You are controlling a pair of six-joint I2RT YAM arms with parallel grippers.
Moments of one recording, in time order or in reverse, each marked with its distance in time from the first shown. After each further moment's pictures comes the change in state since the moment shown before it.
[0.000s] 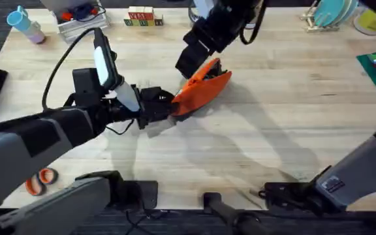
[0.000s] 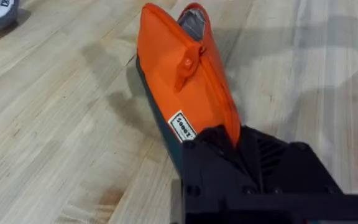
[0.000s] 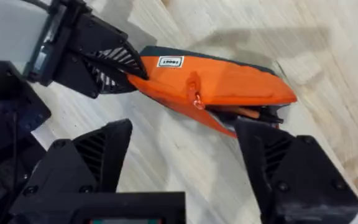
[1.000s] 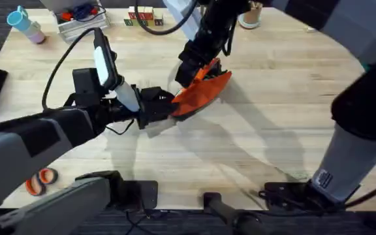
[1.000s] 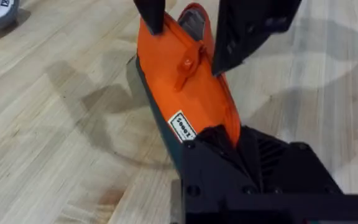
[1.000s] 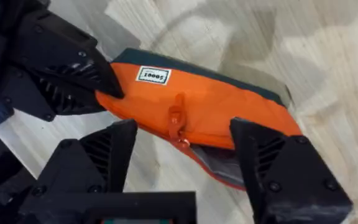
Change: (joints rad) left arm 0.000 0.000 0.000 0.000 0.000 0.000; right arm 0.003 0.184 0.000 0.055 0.000 -0.124
